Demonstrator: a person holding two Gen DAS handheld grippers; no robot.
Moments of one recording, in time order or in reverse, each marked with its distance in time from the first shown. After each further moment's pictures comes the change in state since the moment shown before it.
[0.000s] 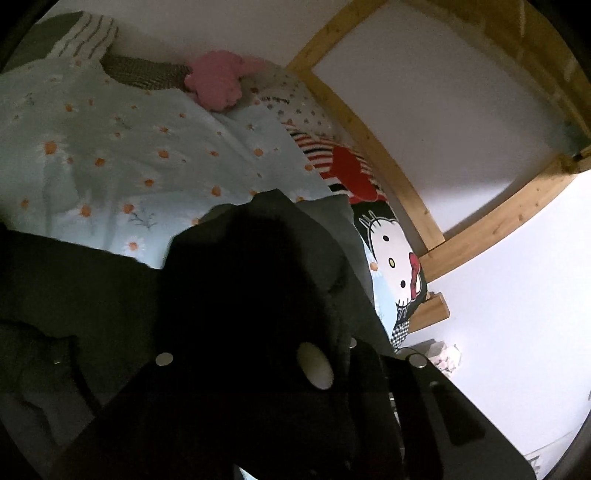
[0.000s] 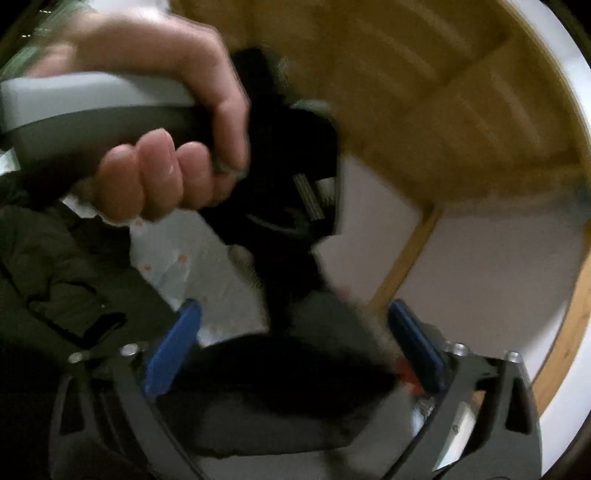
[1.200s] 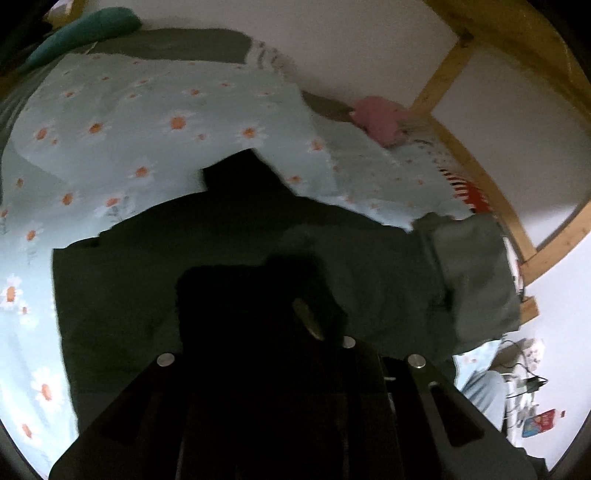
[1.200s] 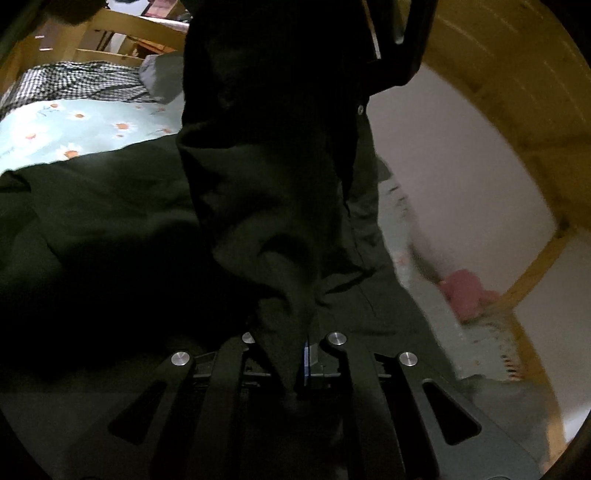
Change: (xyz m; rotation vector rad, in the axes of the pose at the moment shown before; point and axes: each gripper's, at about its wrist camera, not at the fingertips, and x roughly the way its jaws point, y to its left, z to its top) left arm -0.229 0.260 -0.098 -0.082 -0.112 0.400; right arm 0.046 0.280 0.102 -0.116 0.281 0.510
